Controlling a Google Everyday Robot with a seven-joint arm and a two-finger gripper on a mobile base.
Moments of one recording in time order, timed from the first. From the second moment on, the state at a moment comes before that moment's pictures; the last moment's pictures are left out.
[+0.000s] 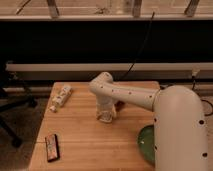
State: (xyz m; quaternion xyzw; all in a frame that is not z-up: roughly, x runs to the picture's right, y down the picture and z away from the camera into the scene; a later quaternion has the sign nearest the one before) arm 0.008 0.168 0.873 -0.31 -0.25 -0.64 0.66
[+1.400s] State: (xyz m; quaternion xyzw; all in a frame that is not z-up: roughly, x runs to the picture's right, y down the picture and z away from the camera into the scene) arm 0.057 0.085 0.792 -0.28 -0.30 -0.60 0.69
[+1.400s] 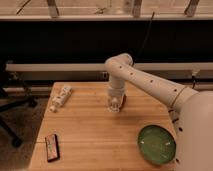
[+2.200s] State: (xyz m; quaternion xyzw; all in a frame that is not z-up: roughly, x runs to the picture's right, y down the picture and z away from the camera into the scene) arm 0.082 0.039 0.788 -0.28 -0.27 -0.62 0.69
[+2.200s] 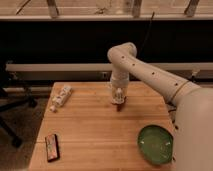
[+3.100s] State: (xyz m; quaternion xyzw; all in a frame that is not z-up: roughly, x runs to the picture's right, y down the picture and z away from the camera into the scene) arm 0.086 -0.002 0.829 -0.27 -0.23 -0.64 0.68
